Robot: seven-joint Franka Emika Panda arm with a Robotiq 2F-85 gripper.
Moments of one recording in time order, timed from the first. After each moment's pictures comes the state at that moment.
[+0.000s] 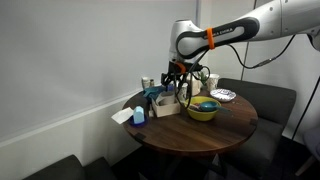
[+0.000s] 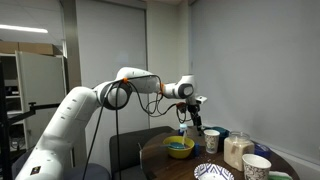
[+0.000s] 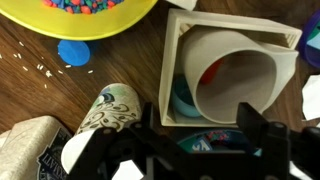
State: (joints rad) arm 0.11 0.51 0.02 -1.27 -0.08 1.99 0.60
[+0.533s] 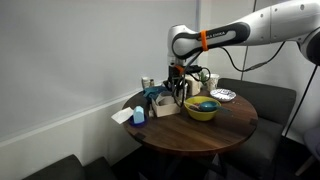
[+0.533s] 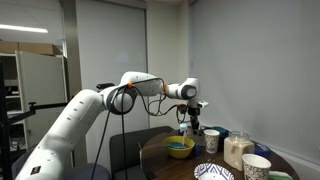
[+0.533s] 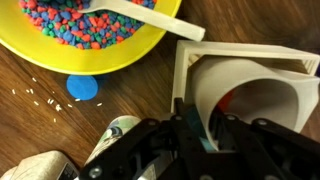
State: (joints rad) arm 0.12 0.60 0.01 -1.15 -0.02 1.81 0.62
